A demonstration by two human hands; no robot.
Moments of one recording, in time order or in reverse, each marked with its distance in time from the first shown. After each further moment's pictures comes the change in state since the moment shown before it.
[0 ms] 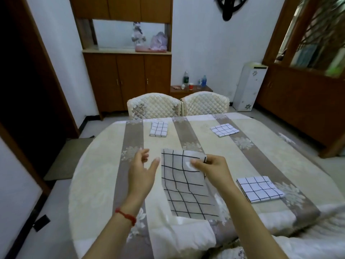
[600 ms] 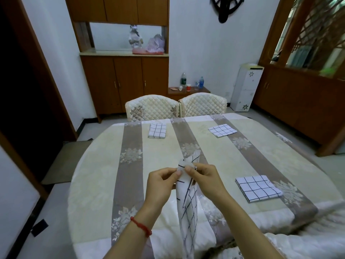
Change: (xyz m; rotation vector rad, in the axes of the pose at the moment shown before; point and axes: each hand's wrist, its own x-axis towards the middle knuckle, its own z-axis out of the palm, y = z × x) left_hand -0.034 0.012 0.025 -0.417 -0.337 -0.142; right_hand -0.017 0.007 0.015 0.016 -0.137 -0.085
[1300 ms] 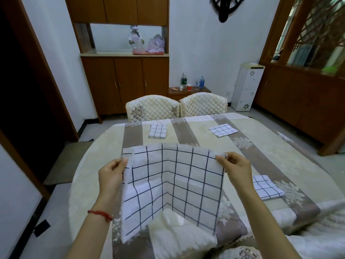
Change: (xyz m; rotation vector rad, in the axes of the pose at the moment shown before) left_hand 0.038 -0.001 -0.098 0.027 0.463 -0.015; right_hand 0.012 0.006 -0.064 -0.074 0.438 -0.008
